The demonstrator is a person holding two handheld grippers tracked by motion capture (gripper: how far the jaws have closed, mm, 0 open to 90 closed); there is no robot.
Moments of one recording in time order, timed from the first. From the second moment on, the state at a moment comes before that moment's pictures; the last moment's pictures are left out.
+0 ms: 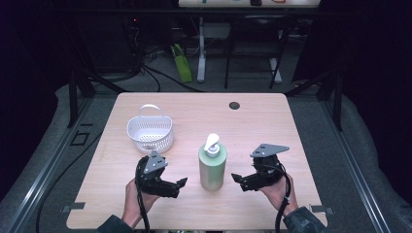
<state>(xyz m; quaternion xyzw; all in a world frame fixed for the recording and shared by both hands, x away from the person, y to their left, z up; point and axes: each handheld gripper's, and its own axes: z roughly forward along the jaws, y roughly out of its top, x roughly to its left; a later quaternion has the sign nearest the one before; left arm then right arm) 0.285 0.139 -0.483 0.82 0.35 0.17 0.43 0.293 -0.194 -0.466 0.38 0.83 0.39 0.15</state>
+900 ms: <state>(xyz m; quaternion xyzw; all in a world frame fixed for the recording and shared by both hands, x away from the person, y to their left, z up) 0.300 0.060 -0.467 0.79 0.31 0.17 0.51 0.304 -0.275 -0.505 0.47 0.81 0.31 0.16</state>
